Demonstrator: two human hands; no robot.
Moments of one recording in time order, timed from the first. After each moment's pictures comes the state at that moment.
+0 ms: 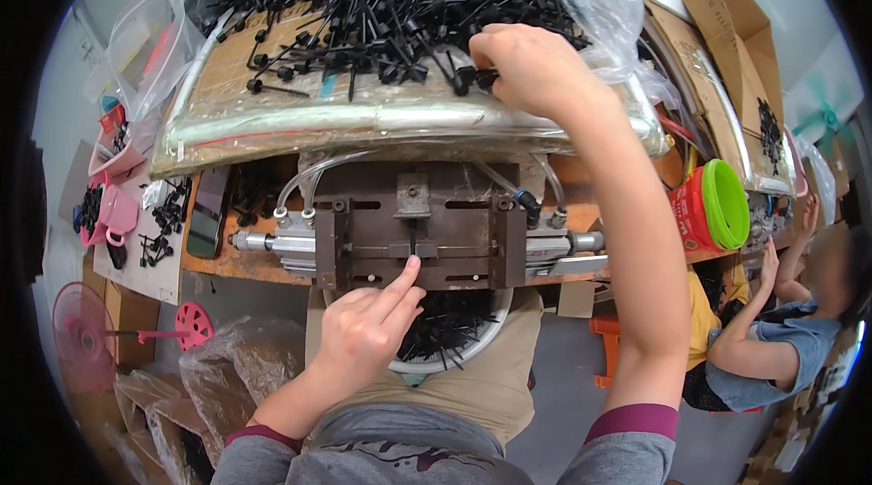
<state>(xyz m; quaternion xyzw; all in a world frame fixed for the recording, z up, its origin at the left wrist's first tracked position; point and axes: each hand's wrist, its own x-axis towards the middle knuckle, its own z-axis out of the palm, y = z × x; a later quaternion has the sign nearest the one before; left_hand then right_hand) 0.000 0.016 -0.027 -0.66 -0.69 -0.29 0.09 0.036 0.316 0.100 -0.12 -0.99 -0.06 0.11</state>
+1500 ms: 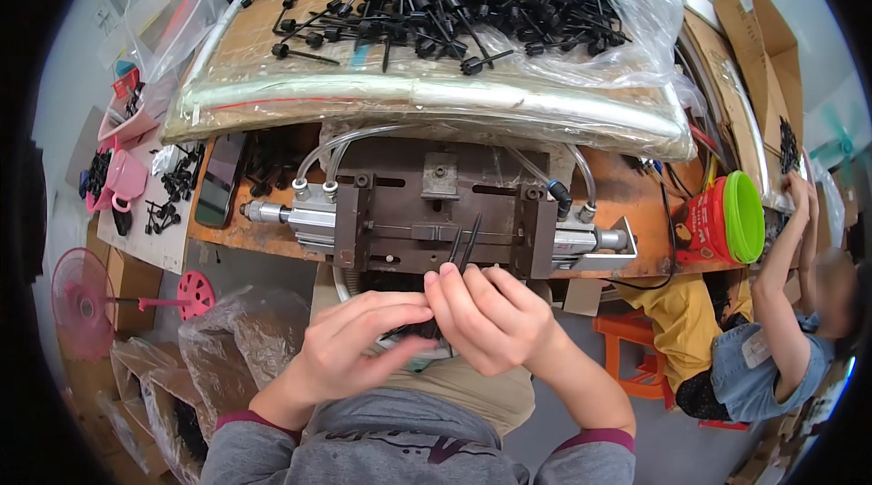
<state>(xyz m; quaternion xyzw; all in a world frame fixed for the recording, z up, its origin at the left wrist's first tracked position) -0.007 -0.009 0.000 -0.61 -0.58 -0.54 -0.10 0.127 0.149 -0.002 0.09 -0.90 -0.11 0.41</state>
